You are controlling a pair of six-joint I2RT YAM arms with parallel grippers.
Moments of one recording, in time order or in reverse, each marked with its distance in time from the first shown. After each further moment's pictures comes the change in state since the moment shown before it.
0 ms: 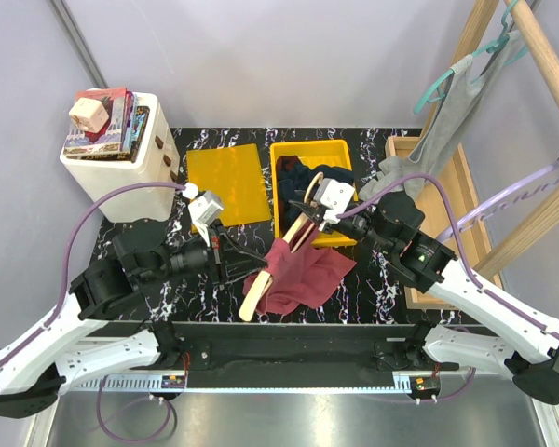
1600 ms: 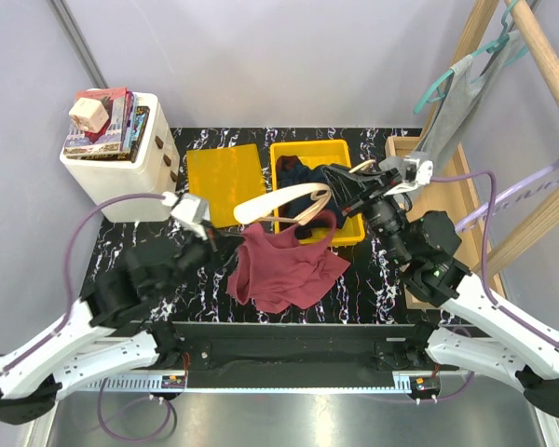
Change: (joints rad) left arm 0.000 -0.151 -0.193 0.015 -0.541 0.026; right arm 0.002 -0.120 -0.094 0.300 0.463 0.692
